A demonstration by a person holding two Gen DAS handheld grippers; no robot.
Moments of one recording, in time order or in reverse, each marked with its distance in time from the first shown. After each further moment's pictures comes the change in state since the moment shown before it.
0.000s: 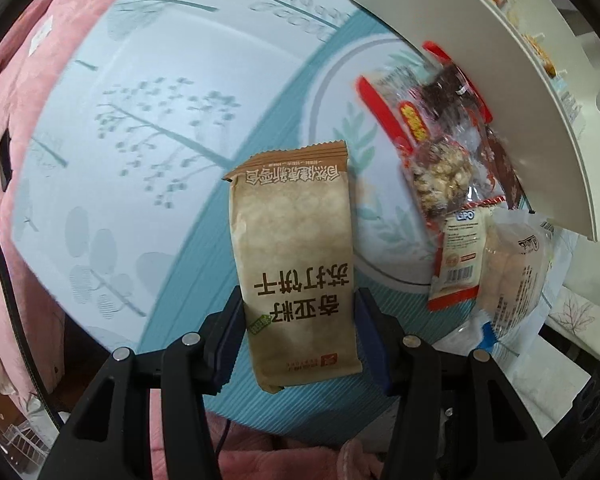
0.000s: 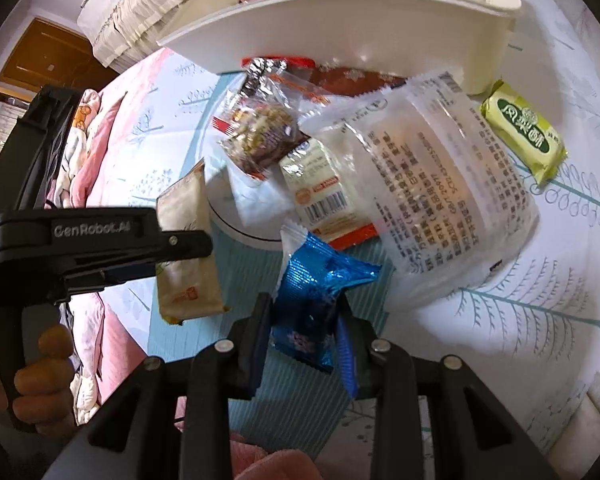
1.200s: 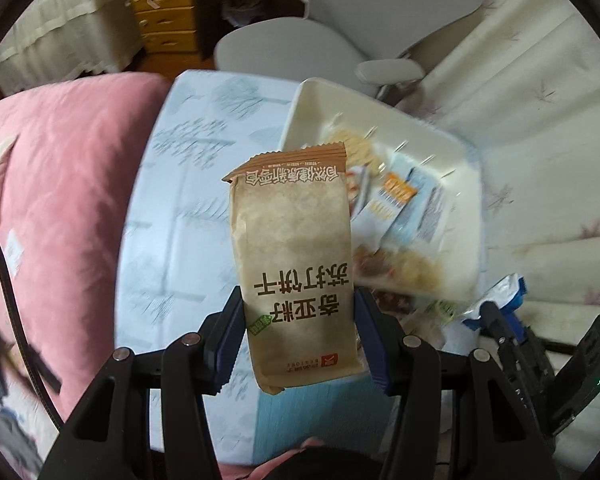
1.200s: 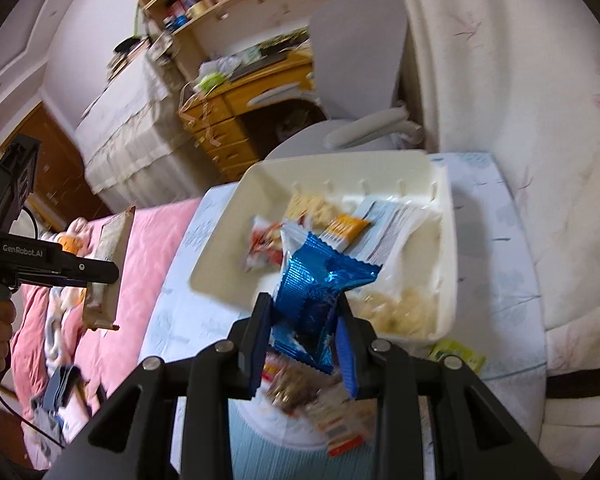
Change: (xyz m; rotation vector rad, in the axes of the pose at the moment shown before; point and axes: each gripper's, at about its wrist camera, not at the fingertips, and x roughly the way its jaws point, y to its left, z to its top) left arm -0.211 -0.043 0.139 0.467 -0.238 -0.129; right arm -0.130 0.031 0.102 0.097 -0.576 -0.142
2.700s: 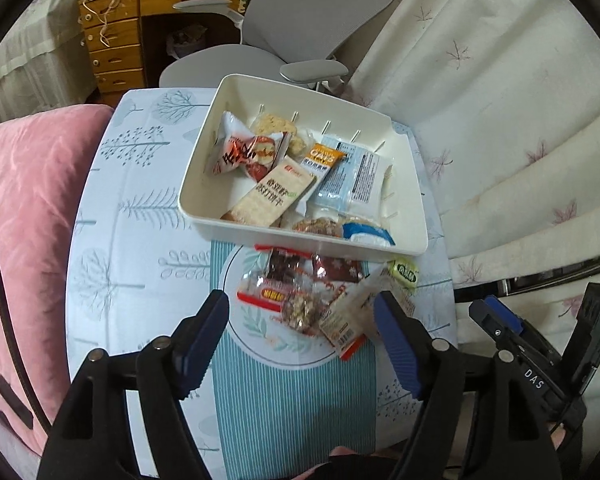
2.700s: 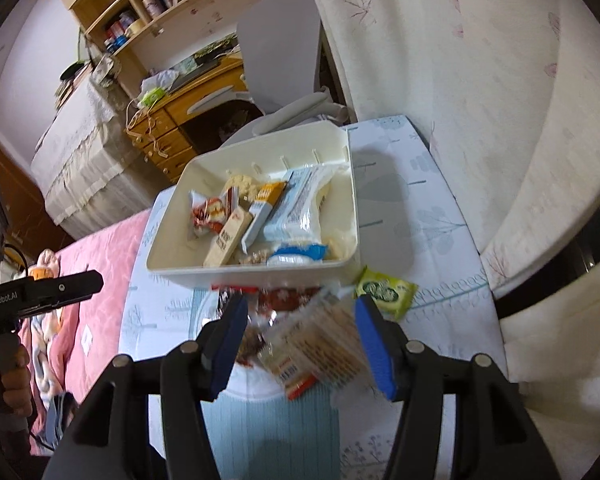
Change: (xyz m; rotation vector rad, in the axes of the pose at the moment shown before) left arm -0.002 -0.037 -0.104 0.142 -0.137 -0.111; right arm -0.061 -0.039 -0.062 0.122 0.044 -0.120
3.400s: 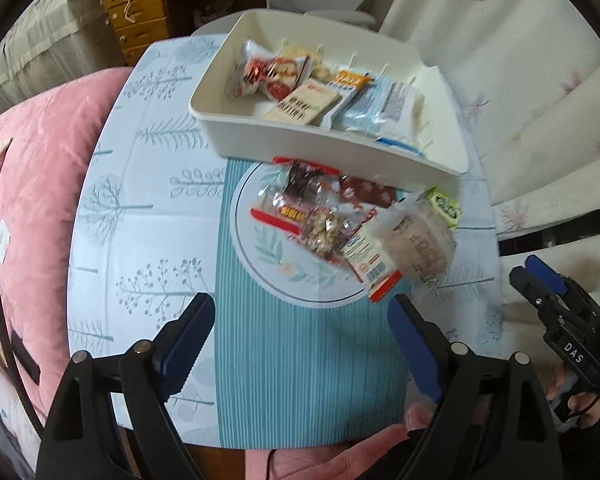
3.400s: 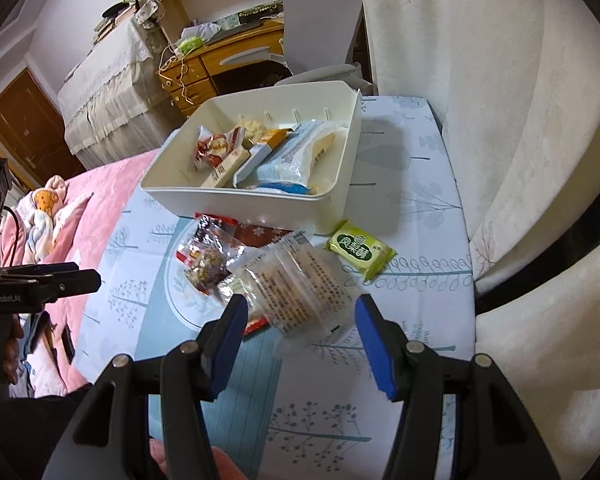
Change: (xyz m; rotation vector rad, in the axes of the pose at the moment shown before) left arm 0.041 -0.017 -0.070 -0.015 0.111 0.163; right arm 0.011 -0.036 -0.036 -0.204 0.083 0.022
